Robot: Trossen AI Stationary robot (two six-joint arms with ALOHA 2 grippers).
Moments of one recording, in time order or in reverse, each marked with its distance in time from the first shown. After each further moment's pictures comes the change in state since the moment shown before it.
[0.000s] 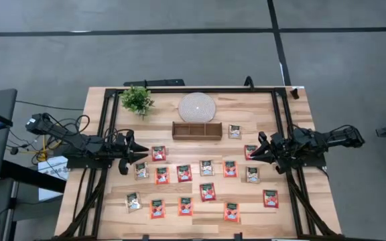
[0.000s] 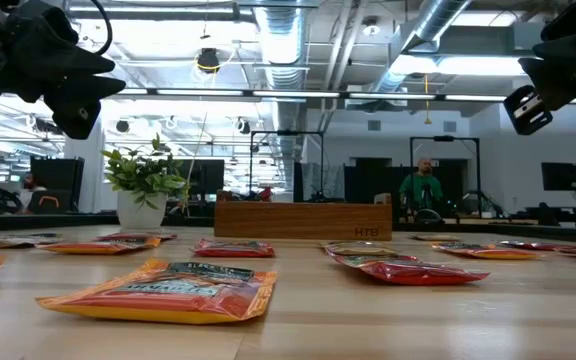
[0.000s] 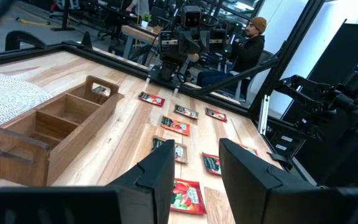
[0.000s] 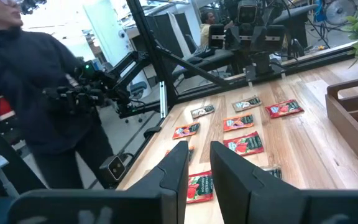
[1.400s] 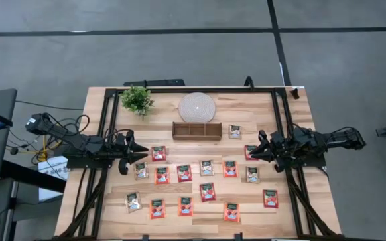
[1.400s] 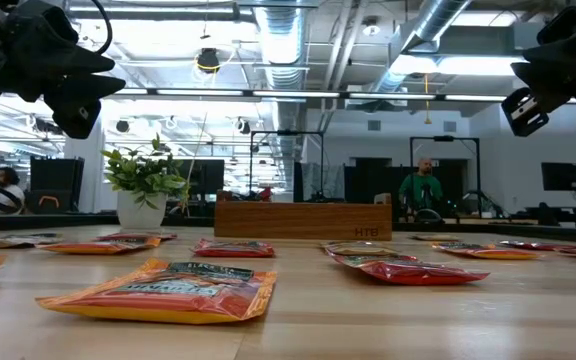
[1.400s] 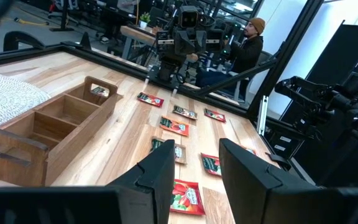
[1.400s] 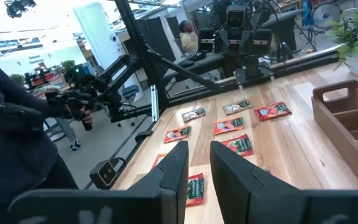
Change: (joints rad) left arm 0.000 0.000 0.000 0.005 0.003 0.000; right arm -0.038 0.000 0.000 0.001 0.002 0.000
